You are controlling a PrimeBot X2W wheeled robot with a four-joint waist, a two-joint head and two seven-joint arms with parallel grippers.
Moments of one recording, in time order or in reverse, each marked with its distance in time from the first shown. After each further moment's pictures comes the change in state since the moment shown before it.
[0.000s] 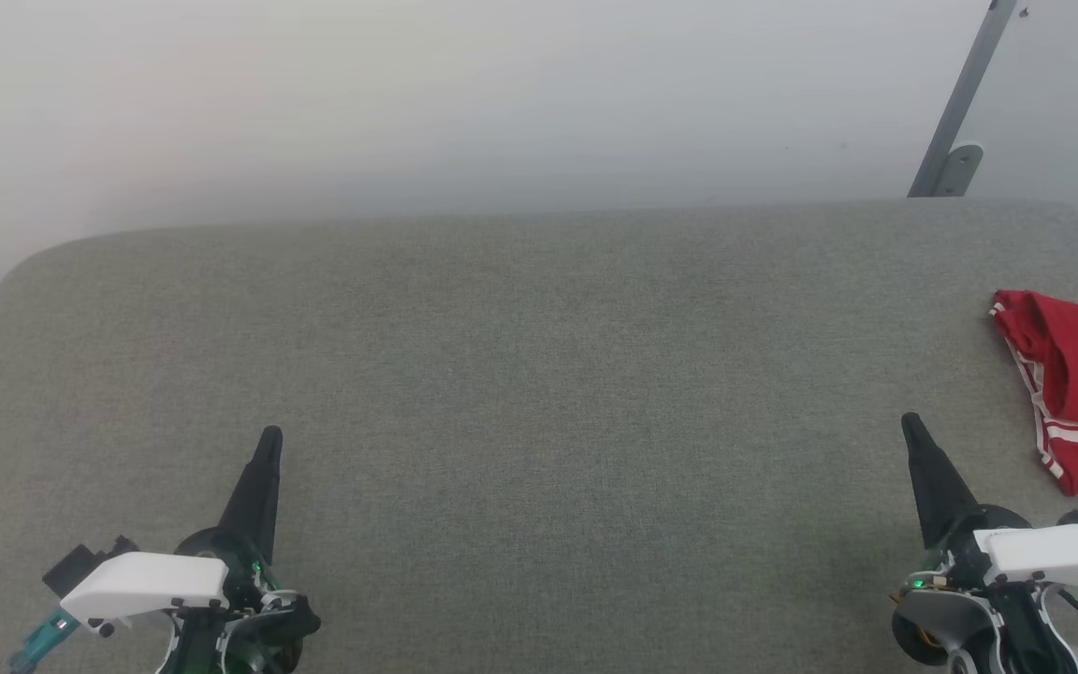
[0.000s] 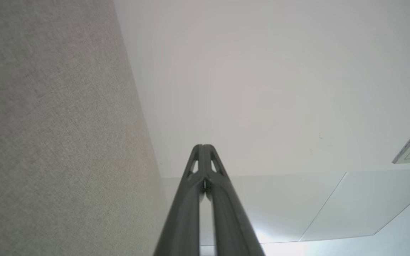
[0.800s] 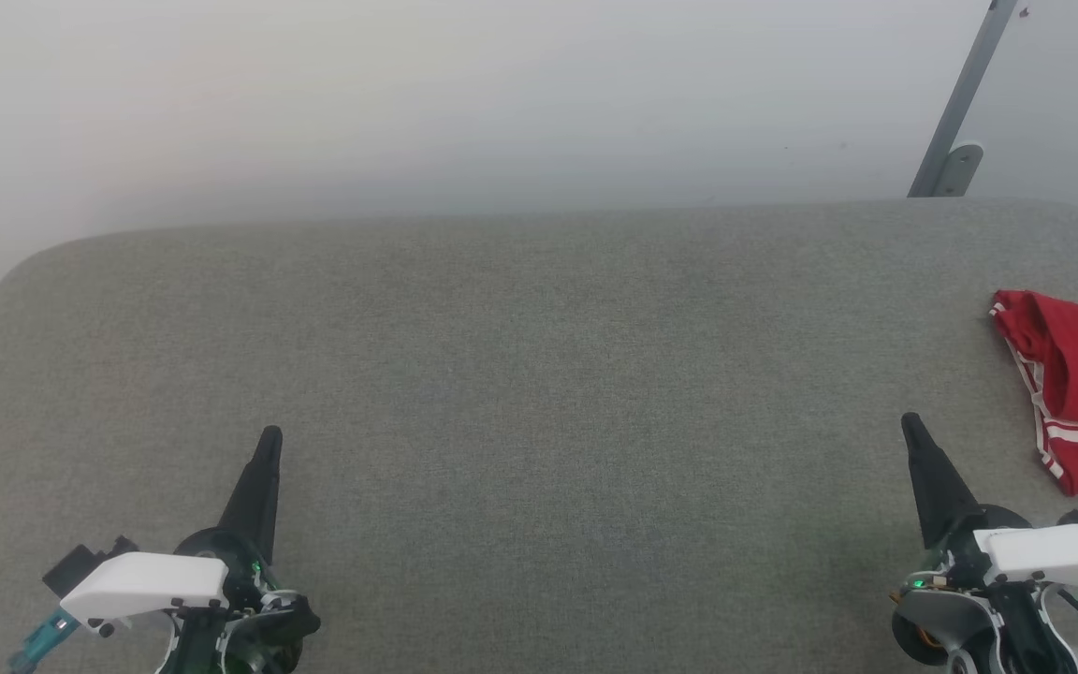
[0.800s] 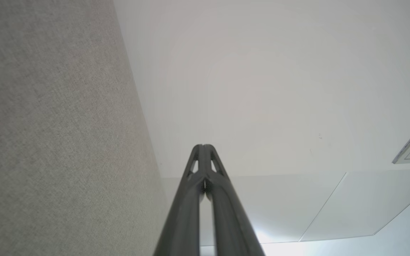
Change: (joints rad) left arm 0.000 0.000 0.001 0.000 0.000 0.000 0.000; right arm 0.000 0.000 0.000 0.000 0.000 0.000 0.000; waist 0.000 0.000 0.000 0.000
